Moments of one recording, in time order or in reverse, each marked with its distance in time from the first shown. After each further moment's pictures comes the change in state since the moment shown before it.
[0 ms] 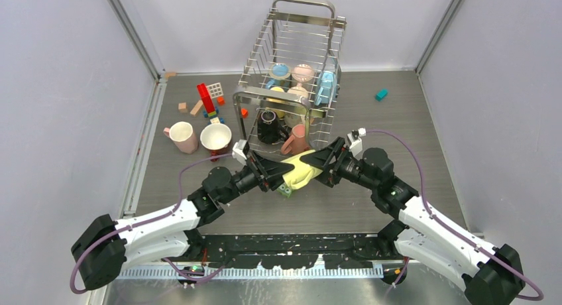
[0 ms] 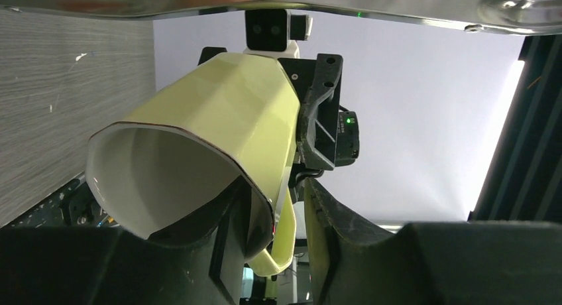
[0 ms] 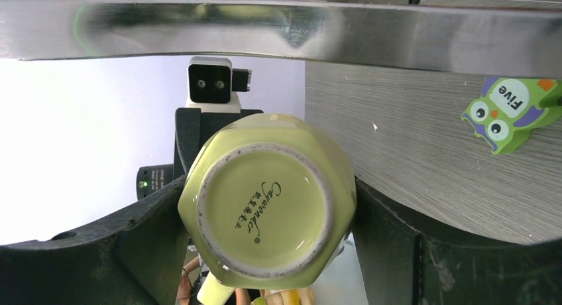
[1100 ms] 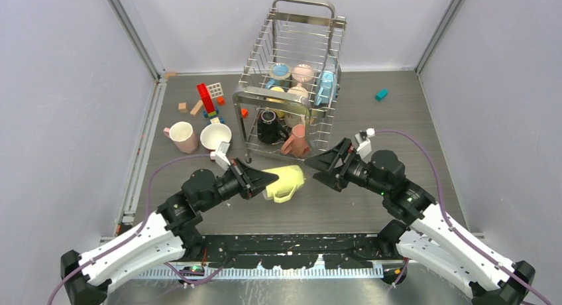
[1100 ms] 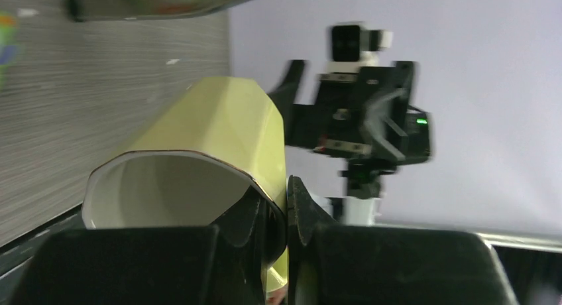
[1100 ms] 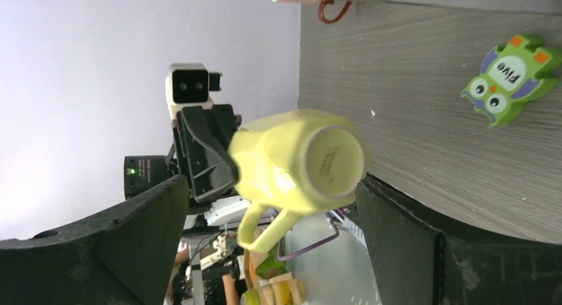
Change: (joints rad) left arm 0.005 -0.332 0.082 -0.512 -0.040 0.175; right arm 0.064 -0.122 0.092 -0.233 0.063 -0.038
